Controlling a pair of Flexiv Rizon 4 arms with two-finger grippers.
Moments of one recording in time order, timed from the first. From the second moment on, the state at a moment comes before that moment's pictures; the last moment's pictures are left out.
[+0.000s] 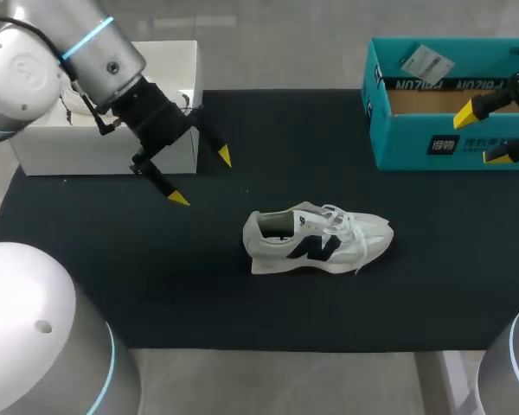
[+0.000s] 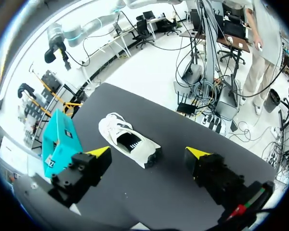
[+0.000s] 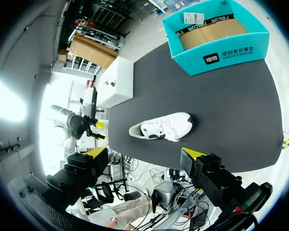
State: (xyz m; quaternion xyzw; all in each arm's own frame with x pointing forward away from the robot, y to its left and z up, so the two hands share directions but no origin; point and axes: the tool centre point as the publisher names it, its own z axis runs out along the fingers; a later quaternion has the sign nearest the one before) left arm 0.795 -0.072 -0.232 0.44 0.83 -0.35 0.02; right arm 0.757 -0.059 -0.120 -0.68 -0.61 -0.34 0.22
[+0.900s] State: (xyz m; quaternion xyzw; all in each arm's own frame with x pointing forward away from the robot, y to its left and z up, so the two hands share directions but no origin) left arm 0.803 -0.072 -0.249 0.29 0.85 -0.43 0.08; right arm 0.757 -0.059 -0.120 -0.68 -0.61 -0.34 0.22
